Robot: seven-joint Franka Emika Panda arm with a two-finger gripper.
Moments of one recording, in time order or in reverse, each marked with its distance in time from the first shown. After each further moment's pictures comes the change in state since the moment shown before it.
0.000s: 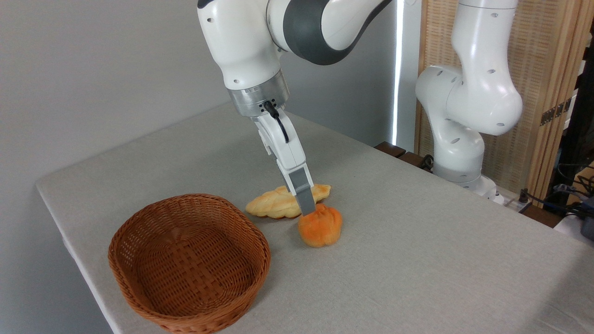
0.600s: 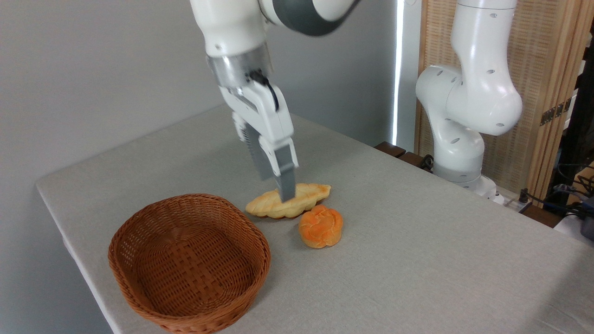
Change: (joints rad) arm -0.012 0.024 -0.003 0.148 0.000 0.001 -0.187
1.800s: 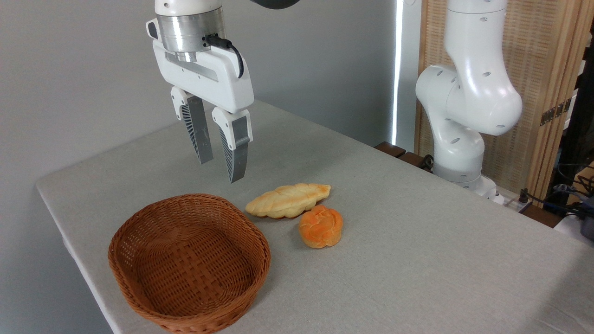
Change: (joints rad) arm 0.020 0.125 -0.044 0.240 -0.078 -0.012 -0.242
